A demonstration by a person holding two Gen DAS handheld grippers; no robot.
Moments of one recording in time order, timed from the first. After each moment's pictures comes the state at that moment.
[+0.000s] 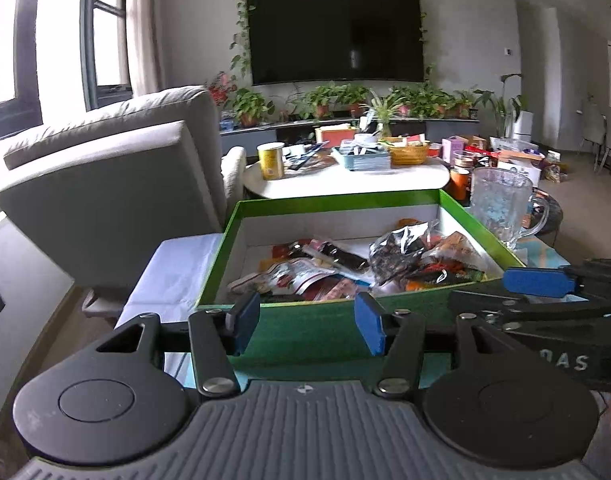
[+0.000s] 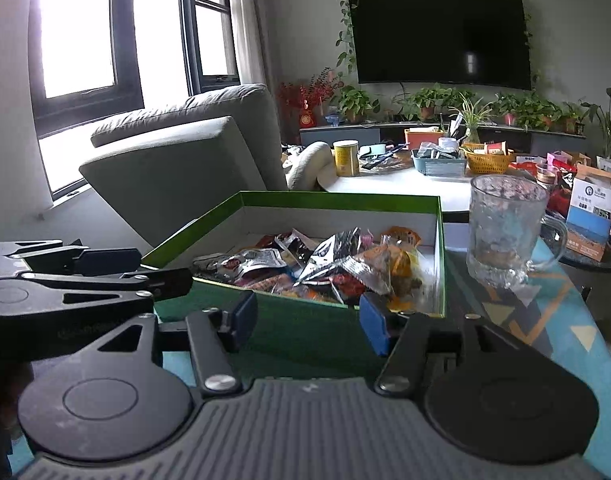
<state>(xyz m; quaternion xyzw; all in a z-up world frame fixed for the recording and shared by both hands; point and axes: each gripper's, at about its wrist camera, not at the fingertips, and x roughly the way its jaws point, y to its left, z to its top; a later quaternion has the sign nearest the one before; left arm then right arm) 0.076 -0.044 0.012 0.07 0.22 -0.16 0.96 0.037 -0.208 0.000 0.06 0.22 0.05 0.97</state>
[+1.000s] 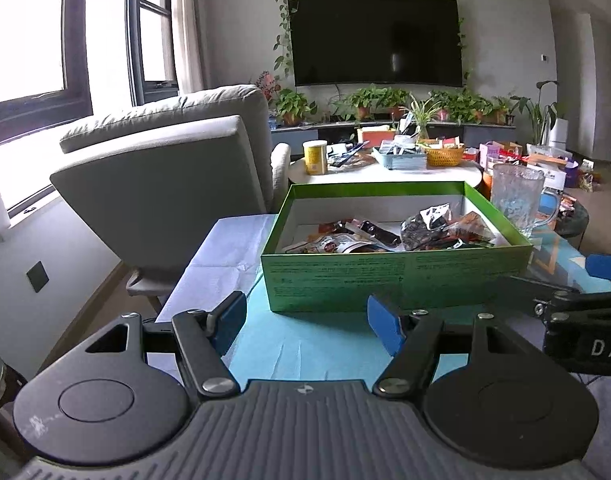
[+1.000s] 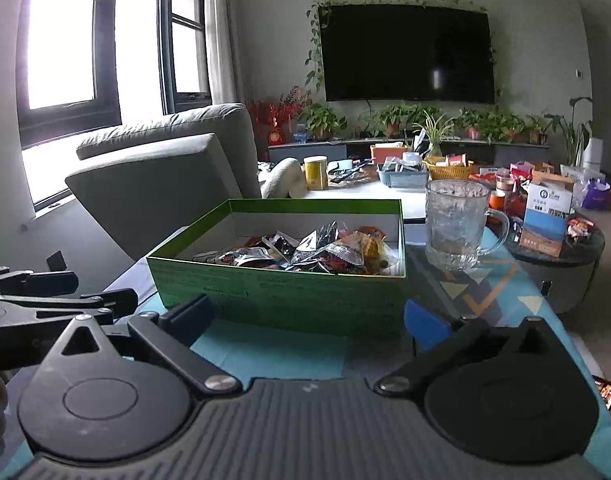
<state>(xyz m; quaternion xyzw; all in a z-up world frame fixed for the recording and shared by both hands) 0.008 -0.013 0.014 0.07 0.22 -0.11 0.97 -0.022 -0.192 0.003 0.05 0.20 -0.01 0.98</state>
